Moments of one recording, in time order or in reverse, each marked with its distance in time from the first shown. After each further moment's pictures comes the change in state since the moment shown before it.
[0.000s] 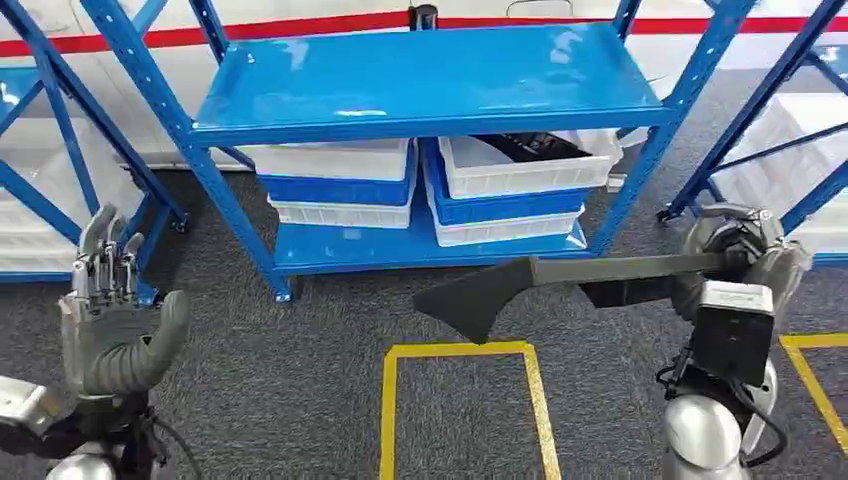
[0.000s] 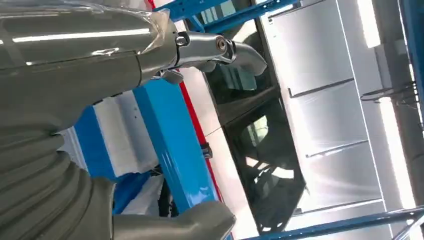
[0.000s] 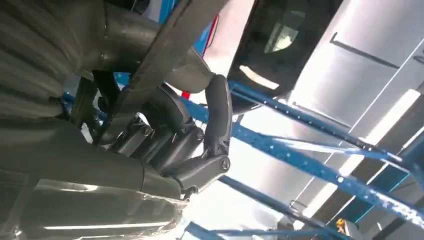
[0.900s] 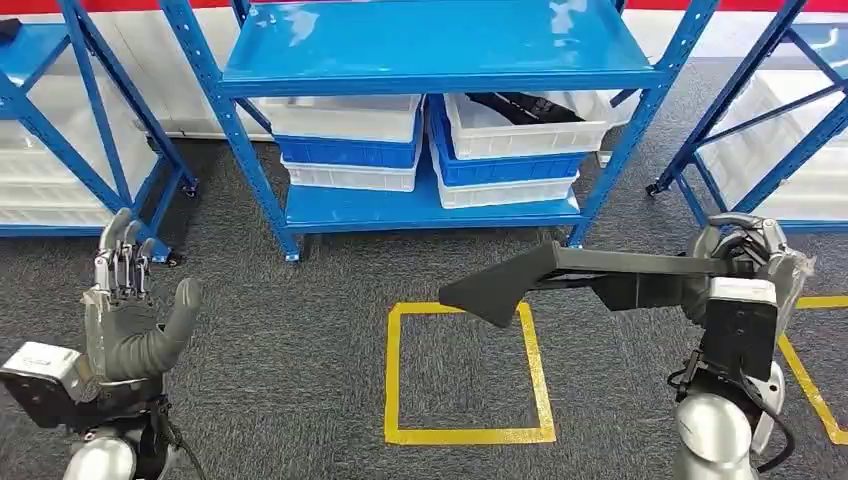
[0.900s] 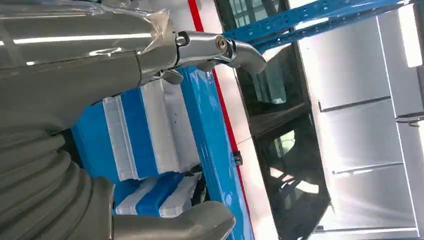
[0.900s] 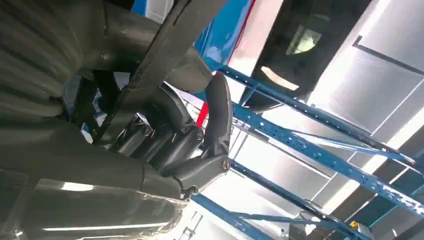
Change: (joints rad) left arm -0.035 -0.043 0.023 0.102 -0.003 0.027 0.004; right arm -0.024 -0.011 -0.063 0.067 -0.023 0.031 -0.023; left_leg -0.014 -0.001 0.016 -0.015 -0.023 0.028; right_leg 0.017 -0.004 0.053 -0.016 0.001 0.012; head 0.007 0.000
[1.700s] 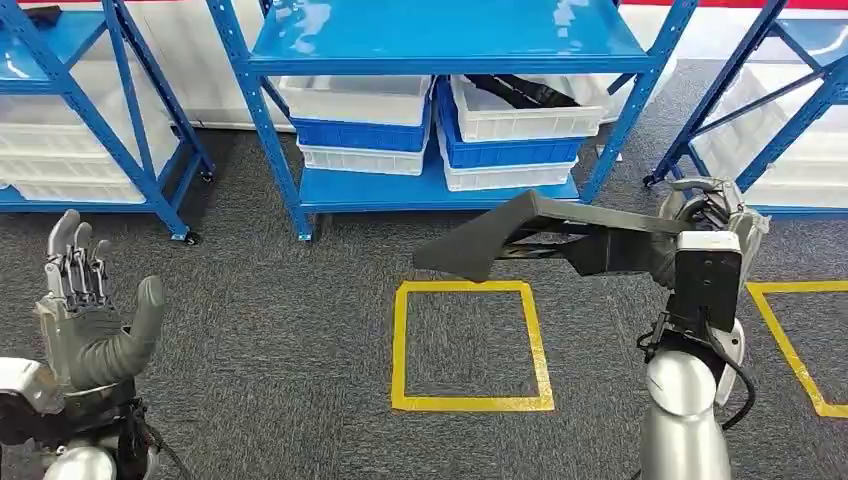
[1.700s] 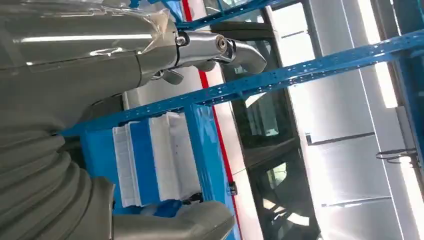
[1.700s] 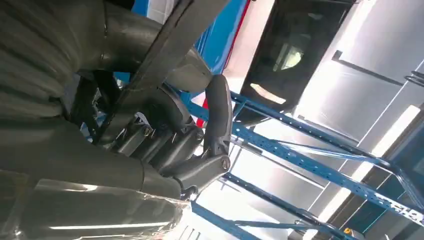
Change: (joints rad) left arm 0.038 -0.002 0.053 -0.055 -0.006 0.045 -0.007; right arm -0.132 0.076 0.032 0.122 0.019 0.025 0.013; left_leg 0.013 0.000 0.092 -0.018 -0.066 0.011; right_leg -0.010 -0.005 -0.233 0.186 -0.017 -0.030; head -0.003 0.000
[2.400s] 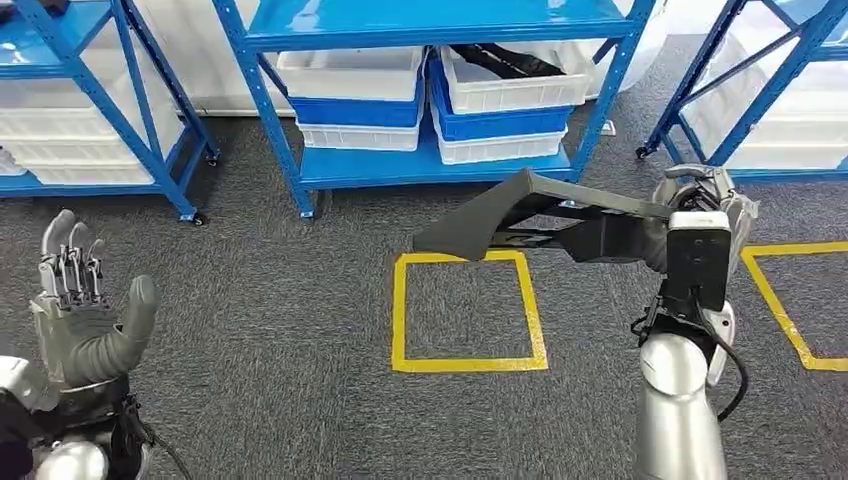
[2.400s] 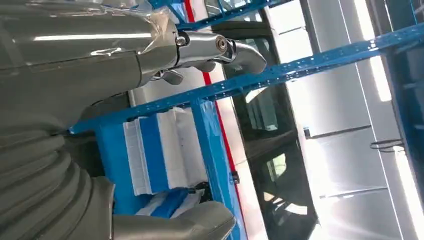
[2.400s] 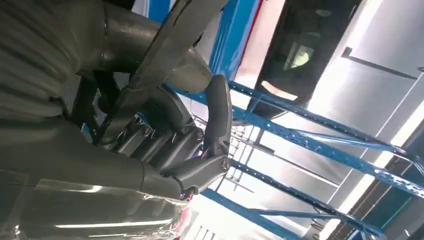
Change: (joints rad) left arm -0.035 0.039 0.017 0.042 0.056 0.005 -0.023; right arm -0.048 0.014 -0.001 0.063 0.001 -0.004 0.002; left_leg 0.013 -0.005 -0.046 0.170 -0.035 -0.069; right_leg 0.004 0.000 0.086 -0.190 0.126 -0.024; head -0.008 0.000
